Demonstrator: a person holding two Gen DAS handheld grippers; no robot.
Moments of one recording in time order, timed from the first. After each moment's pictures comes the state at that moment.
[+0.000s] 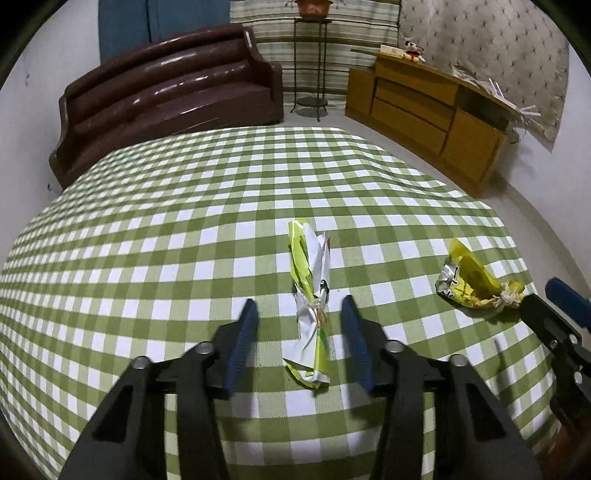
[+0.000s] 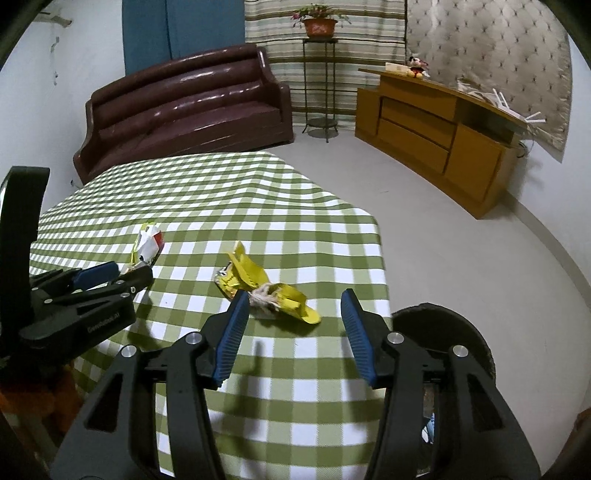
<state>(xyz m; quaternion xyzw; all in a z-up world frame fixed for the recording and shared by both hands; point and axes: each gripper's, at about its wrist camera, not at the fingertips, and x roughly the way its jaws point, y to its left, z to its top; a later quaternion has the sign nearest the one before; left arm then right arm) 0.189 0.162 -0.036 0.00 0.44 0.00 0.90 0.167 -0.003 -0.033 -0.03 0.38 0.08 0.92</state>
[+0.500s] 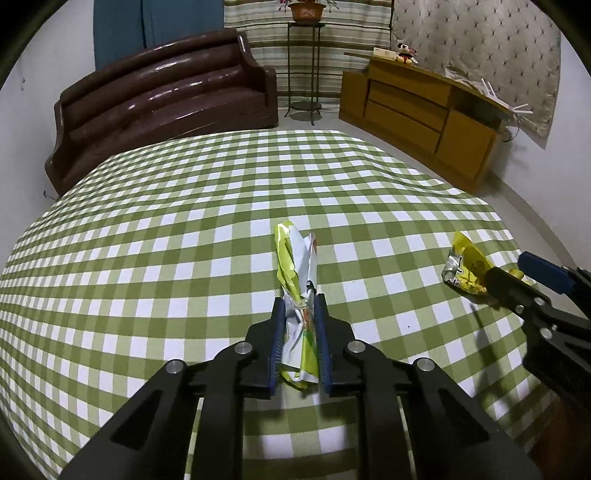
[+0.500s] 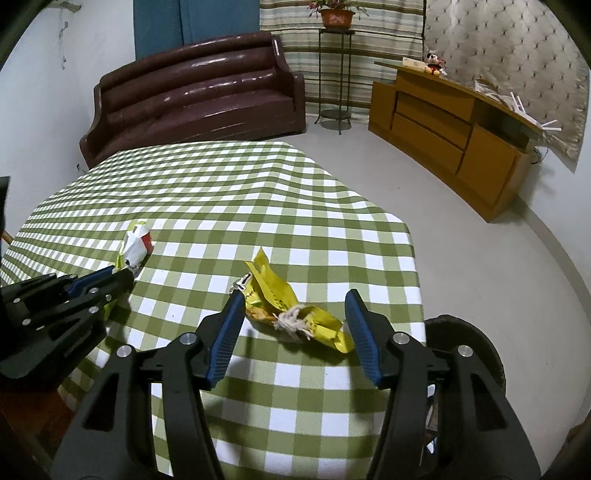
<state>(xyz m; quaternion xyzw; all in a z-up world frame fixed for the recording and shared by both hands) 0.175 0.193 -0.039 -0.01 0.43 -0.02 0.90 0.193 0.023 -0.041 -0.04 0.40 0.10 0.91</state>
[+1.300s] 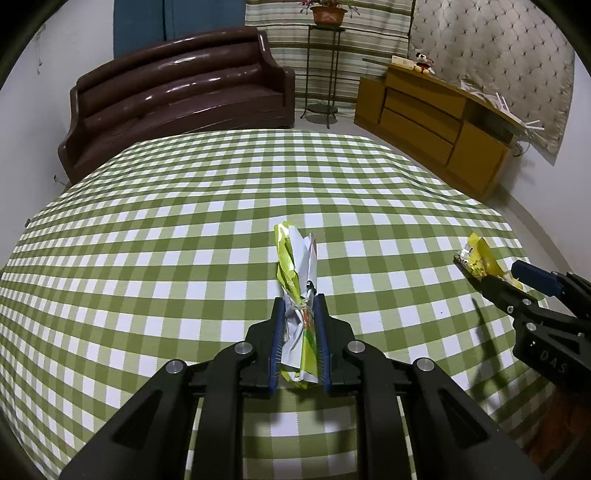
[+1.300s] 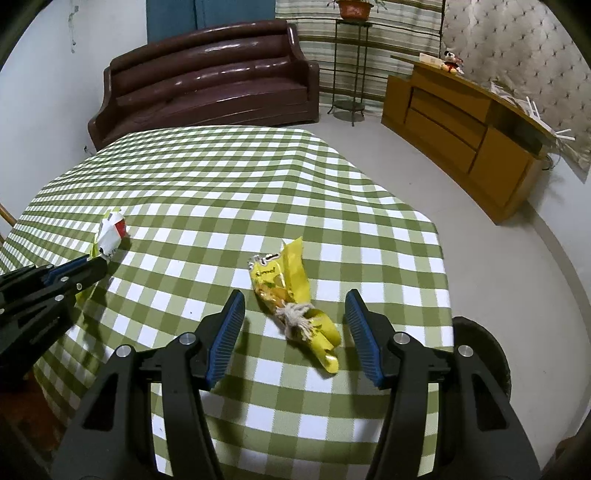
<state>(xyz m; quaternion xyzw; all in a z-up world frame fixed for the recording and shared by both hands) 0.155 0.235 -0.034 -0.03 0.43 0.00 0.90 0.197 0.049 -0.048 -0.07 0.42 0.12 0.90</state>
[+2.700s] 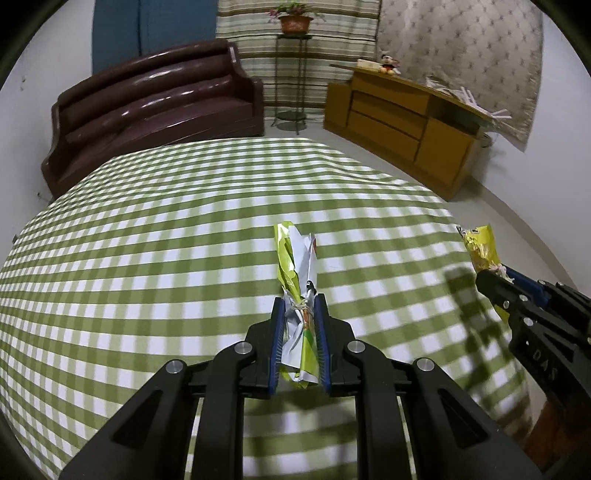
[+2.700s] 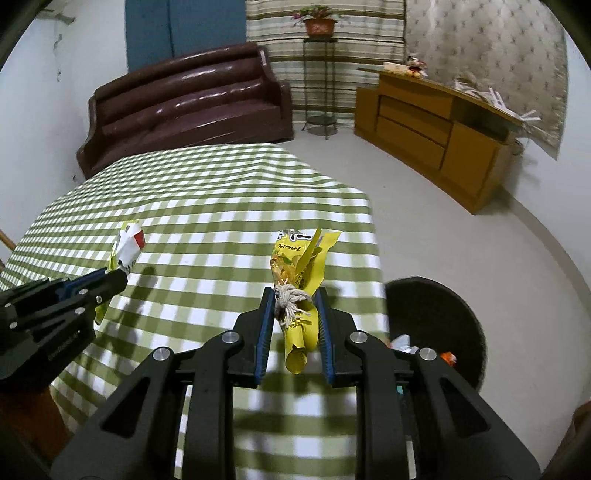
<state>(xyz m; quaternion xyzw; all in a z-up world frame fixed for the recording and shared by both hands) 0.109 0.162 -0.014 -0.01 0.41 -0.05 0.91 0.106 -0.015 -0.028 -0.02 0.38 0.06 0.92</state>
